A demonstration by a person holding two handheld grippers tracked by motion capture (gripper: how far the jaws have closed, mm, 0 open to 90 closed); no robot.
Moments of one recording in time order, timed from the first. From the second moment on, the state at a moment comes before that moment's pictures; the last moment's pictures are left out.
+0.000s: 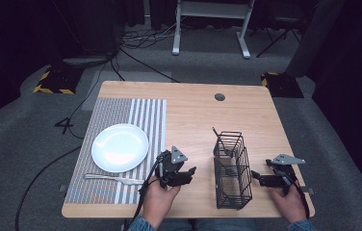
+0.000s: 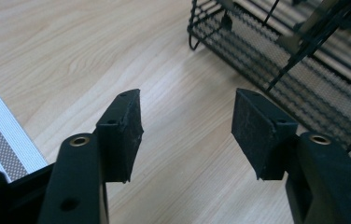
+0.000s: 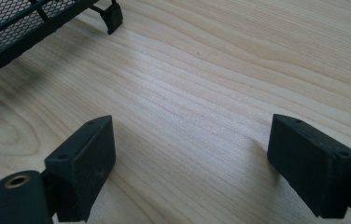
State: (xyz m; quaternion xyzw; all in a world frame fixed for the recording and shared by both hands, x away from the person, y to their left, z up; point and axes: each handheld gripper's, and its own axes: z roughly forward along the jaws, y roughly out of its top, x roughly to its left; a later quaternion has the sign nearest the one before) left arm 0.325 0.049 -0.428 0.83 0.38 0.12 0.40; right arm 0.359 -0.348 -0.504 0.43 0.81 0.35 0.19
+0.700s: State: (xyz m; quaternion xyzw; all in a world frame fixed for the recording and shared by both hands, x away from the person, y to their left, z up) left arm 0.329 0.059 -0.406 0.74 0.39 0.15 0.53; right arm 0.359 -0.348 -0.504 0.43 0.81 0.35 0.19
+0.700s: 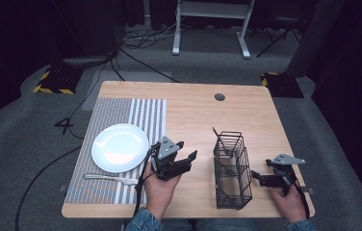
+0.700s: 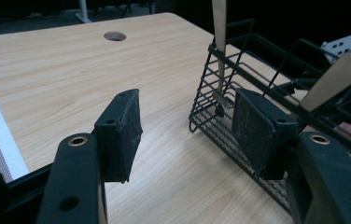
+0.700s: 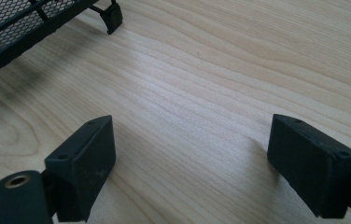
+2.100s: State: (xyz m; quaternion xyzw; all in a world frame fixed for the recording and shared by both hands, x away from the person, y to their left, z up) left arm 0.390 0.012 -0.371 0.79 0.34 0.11 0.50; right arm 0.359 -0.348 -0.504 0.43 0.81 0.35 0.19
